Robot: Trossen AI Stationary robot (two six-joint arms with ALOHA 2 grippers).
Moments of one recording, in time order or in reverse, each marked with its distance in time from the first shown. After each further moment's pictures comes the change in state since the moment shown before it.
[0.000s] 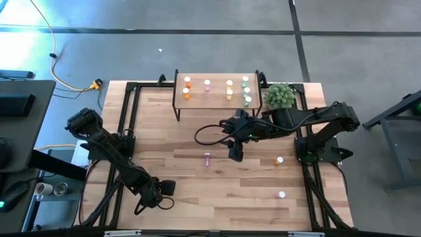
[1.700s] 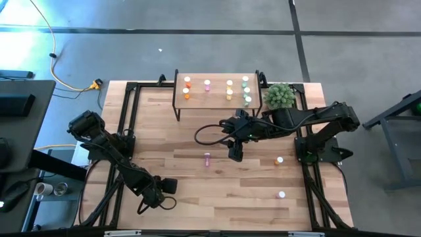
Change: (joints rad) left arm 0.005 0.057 0.001 -0.006 -0.059 -0.005; right arm 0.000 0.000 0.000 0.004 0.000 0.001
